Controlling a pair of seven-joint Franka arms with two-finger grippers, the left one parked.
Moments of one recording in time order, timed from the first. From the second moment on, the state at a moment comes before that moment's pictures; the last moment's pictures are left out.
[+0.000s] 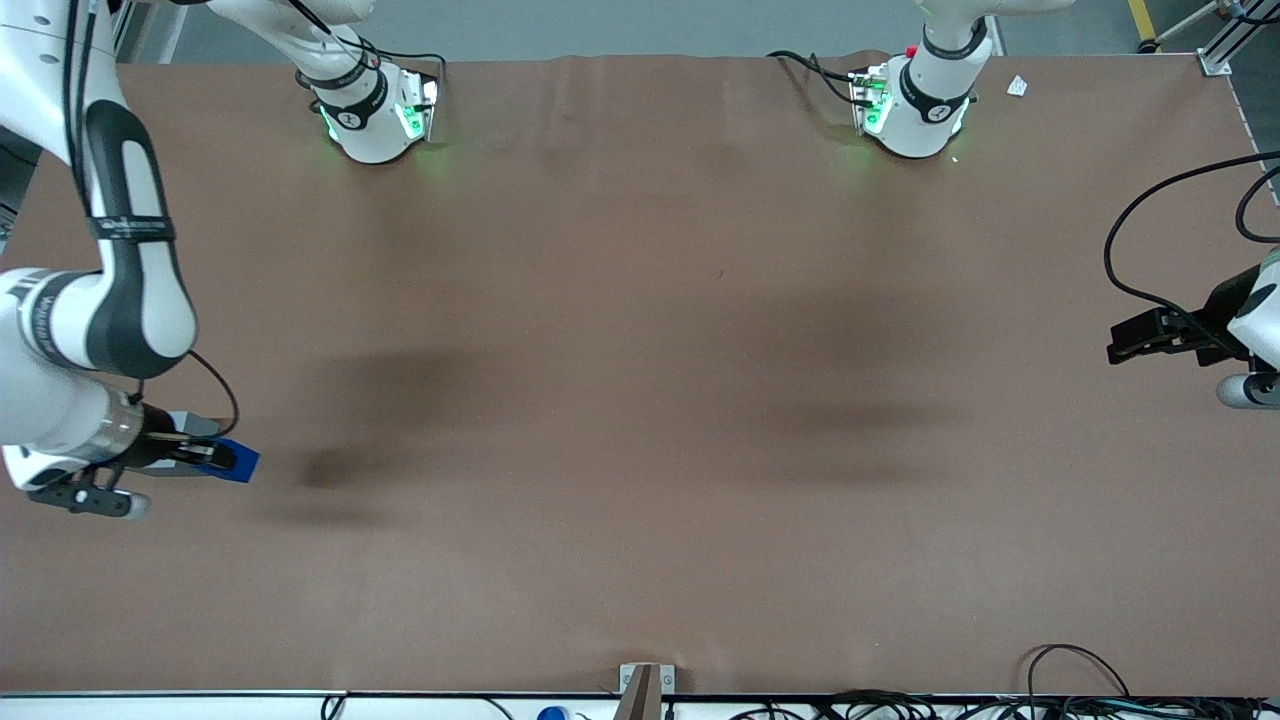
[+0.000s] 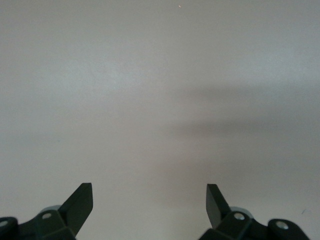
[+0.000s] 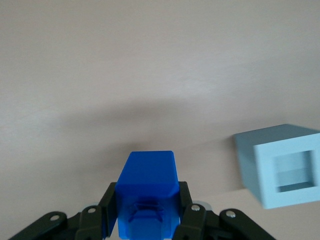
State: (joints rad) arm -0.06 0.49 -0.09 -1.58 0.07 2.09 0.00
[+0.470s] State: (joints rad) arm -0.18 0.49 -0.09 -1.52 0.07 1.98 -0.20
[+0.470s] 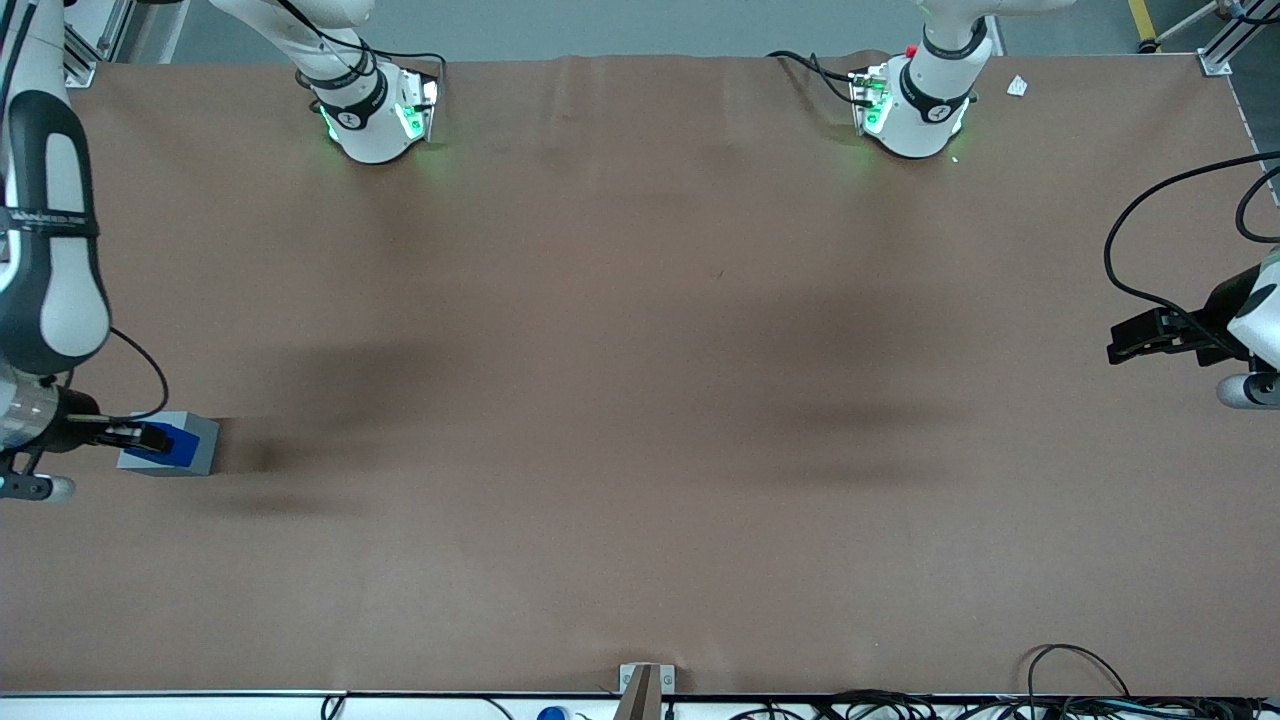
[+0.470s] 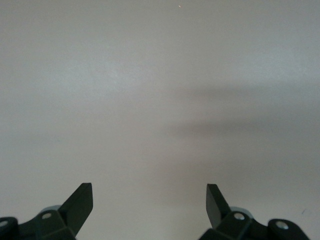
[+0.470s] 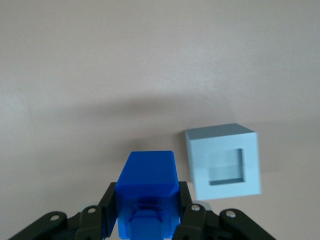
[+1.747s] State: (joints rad) arm -0.29 0.59 -0.08 -1.49 0.05 2.02 -0.39
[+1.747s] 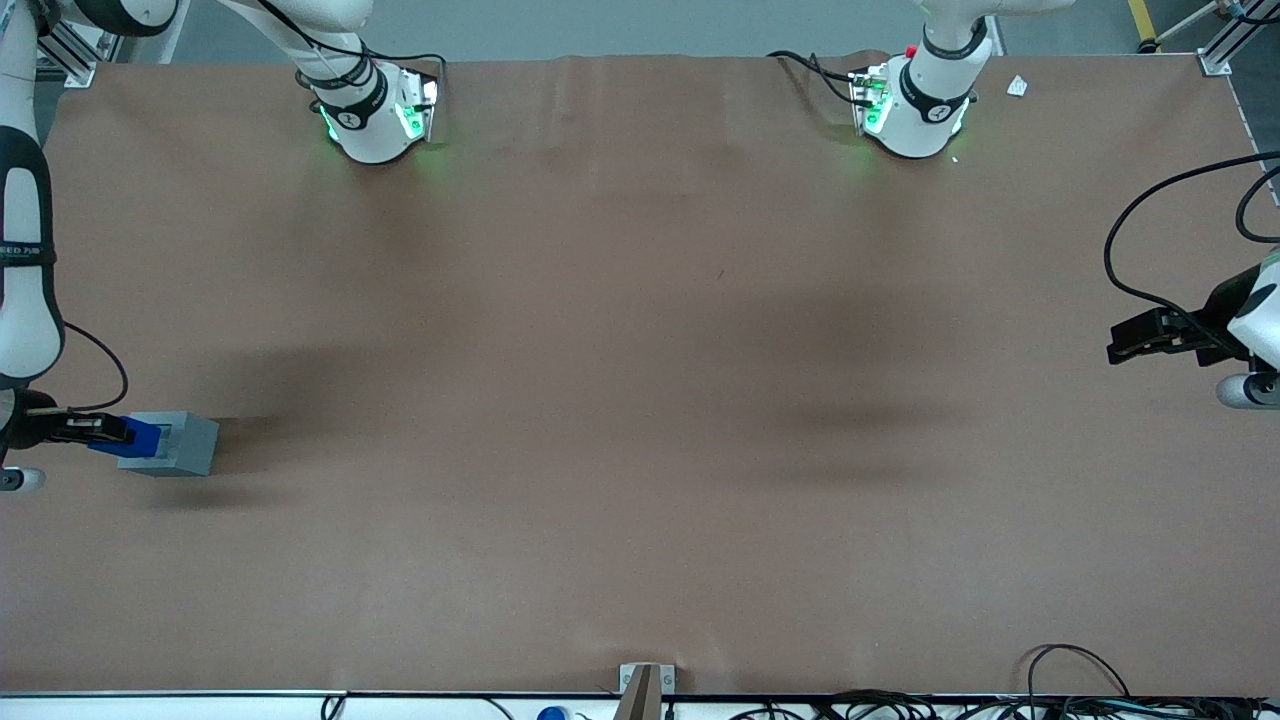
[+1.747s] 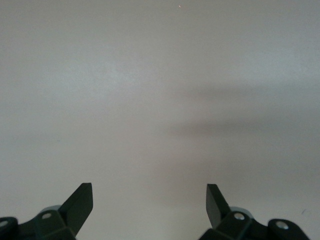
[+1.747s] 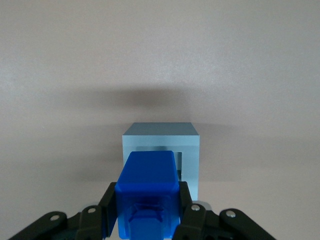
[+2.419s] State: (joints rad) arm -0.30 0.59 -0.08 -1.49 0.05 2.02 -0.34
